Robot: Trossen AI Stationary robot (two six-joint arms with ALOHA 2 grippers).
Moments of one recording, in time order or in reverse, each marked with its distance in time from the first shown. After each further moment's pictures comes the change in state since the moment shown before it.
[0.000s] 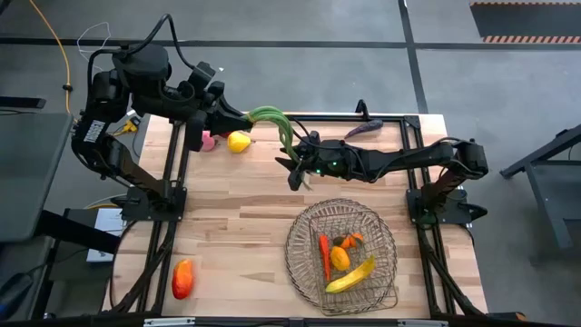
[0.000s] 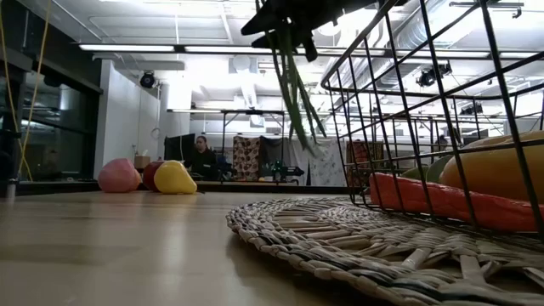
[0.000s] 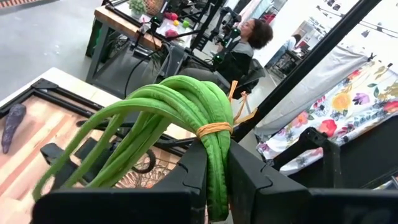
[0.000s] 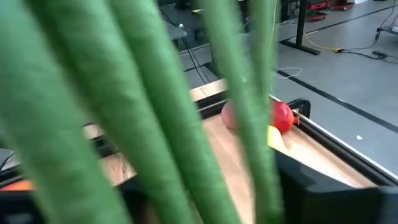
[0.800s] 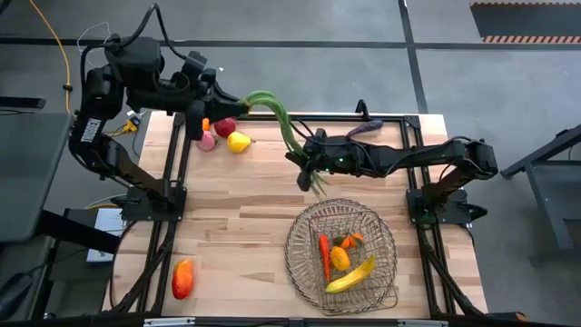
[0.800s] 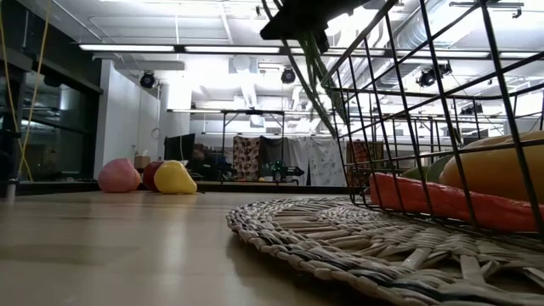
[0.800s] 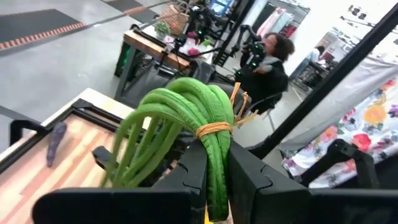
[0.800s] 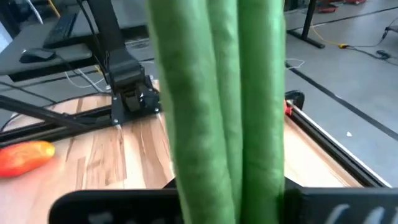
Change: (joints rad) left arm 0.066 -0.020 0.000 0.001 -0.056 0.055; right arm -0.009 -0.085 0.000 -0.176 -0.047 -0.074
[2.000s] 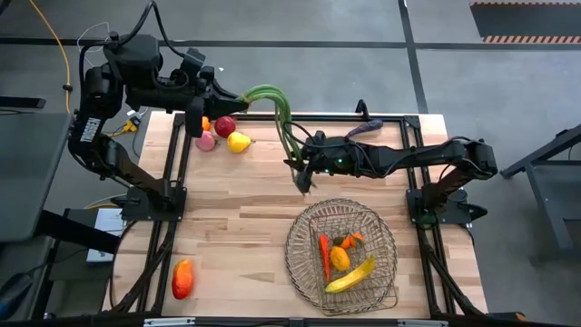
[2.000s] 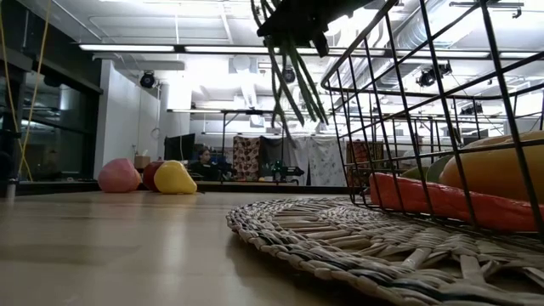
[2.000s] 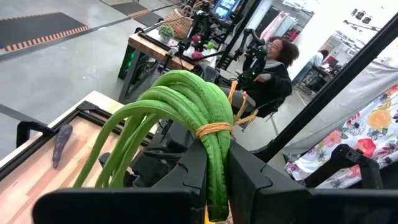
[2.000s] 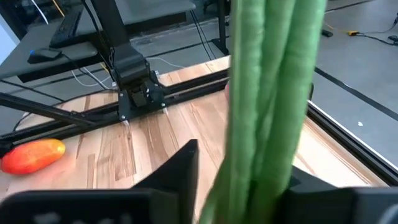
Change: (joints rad) left arm 0.019 -0.002 0.000 0.001 0.003 0.000; right arm 0.000 0.006 0.000 -0.004 -0.023 0.051
